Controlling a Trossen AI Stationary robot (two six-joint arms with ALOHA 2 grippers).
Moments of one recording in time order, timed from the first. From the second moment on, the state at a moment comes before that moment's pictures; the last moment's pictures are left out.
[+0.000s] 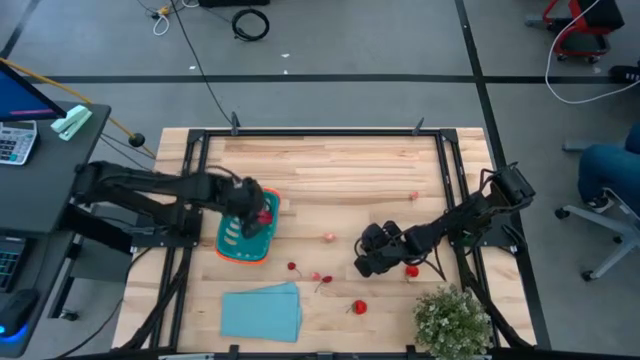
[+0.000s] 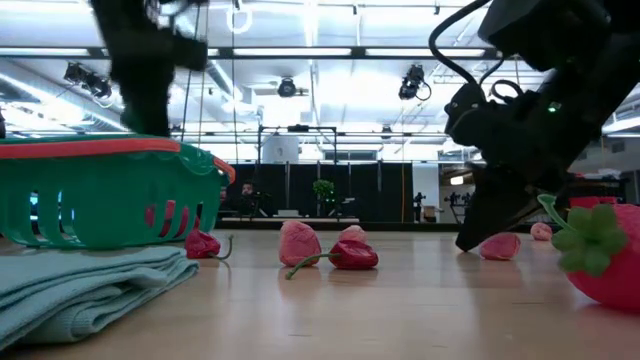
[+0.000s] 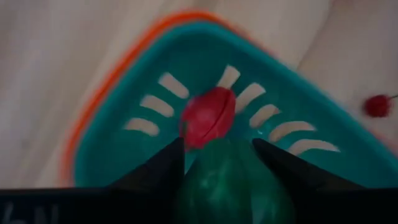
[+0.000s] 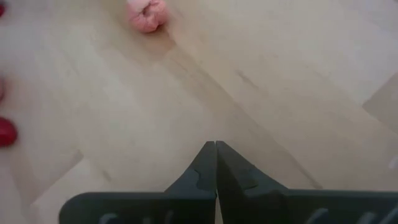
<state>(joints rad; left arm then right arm) -0.04 1.20 0.89 -0.91 -0.23 -0.49 0.40 1.69 0.70 -0.11 0.46 1.08</state>
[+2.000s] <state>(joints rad) -0.03 1.65 0.85 0.15 -0.17 -0.19 0.07 1.31 0.69 -0.87 0.48 0.98</state>
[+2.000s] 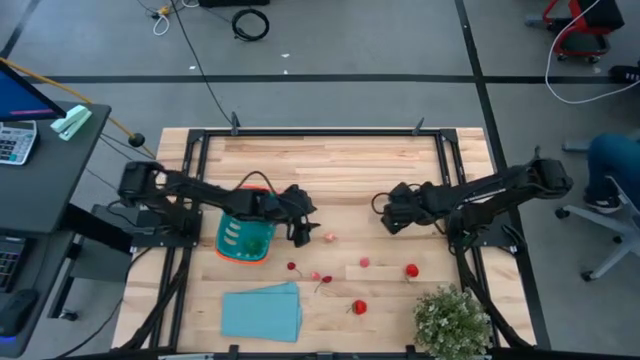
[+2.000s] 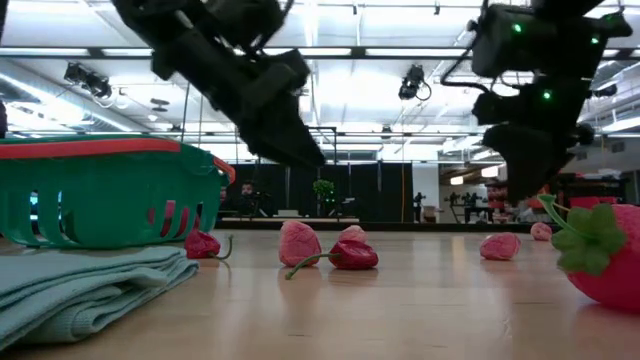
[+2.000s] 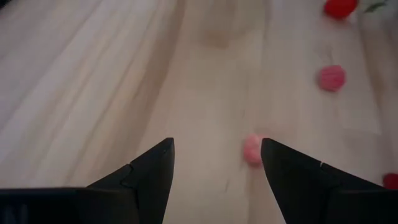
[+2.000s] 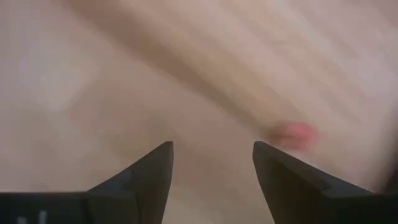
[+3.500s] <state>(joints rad) -0.02 1.89 1.02 0.11 -0.13 -0.27 -0.19 1.27 0.35 -0.47 0.54 1.04</state>
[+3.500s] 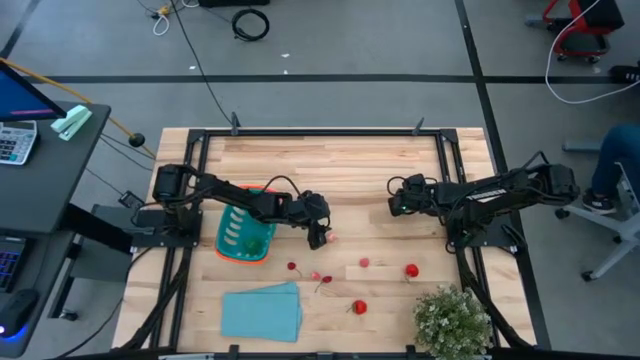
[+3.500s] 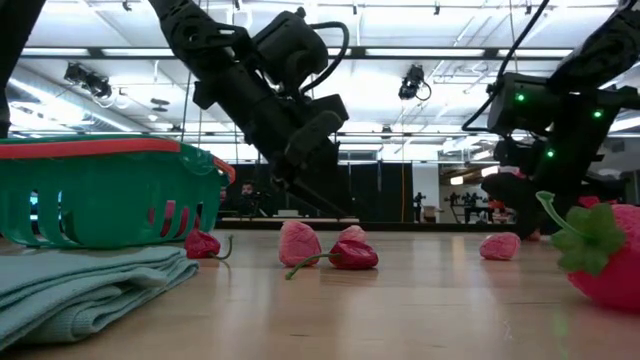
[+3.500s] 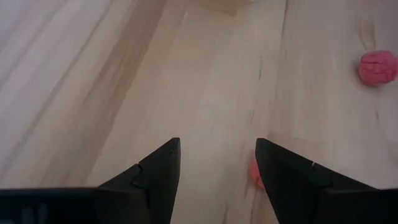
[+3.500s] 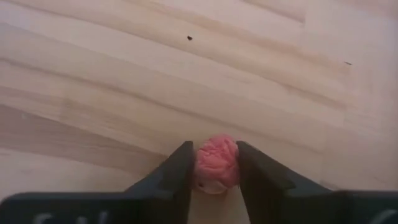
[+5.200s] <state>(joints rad) -0.13 1.94 1.01 0.10 -0.25 -0.33 0.08 1.23 0.71 -0.25 0.52 0.65</state>
